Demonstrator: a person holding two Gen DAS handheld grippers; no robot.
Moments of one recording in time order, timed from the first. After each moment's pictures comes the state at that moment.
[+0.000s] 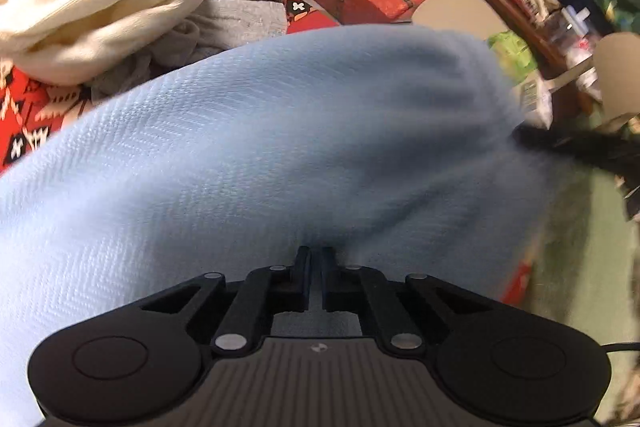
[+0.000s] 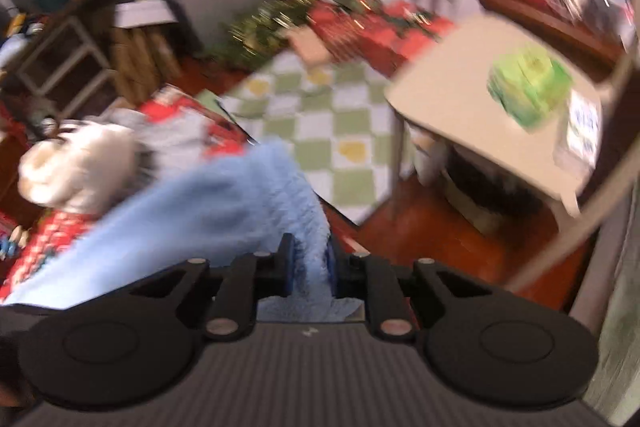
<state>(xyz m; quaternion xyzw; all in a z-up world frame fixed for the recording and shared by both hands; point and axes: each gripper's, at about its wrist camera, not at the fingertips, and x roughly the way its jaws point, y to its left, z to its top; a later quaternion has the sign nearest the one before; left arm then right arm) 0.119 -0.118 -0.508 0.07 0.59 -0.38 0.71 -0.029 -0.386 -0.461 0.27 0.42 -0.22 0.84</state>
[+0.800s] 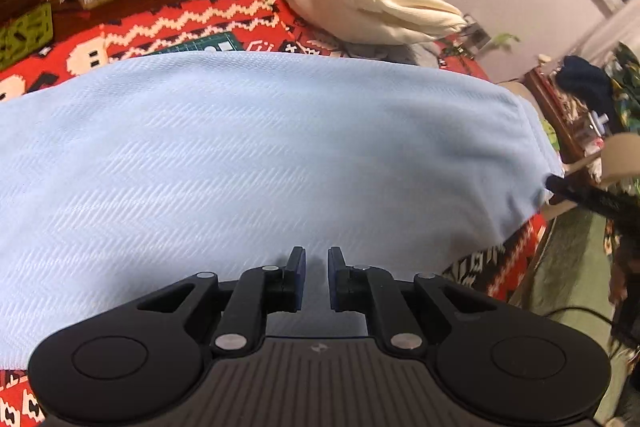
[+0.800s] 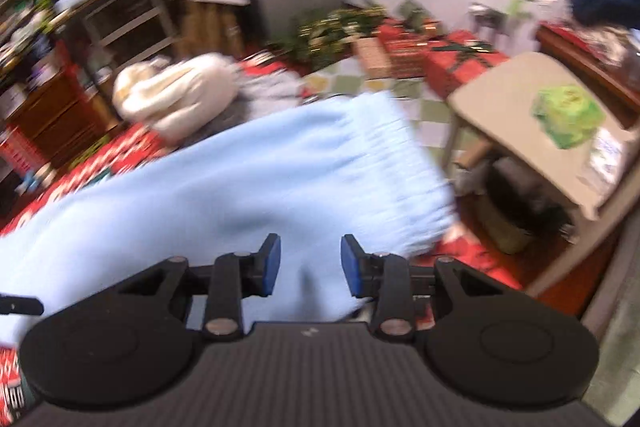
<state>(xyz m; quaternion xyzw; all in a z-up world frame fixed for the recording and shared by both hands) 0.046 0.131 -0.459 -0.04 0.54 -0.28 0.79 -0.076 -0.264 -0.430 0.16 0.41 -0.11 0.89</state>
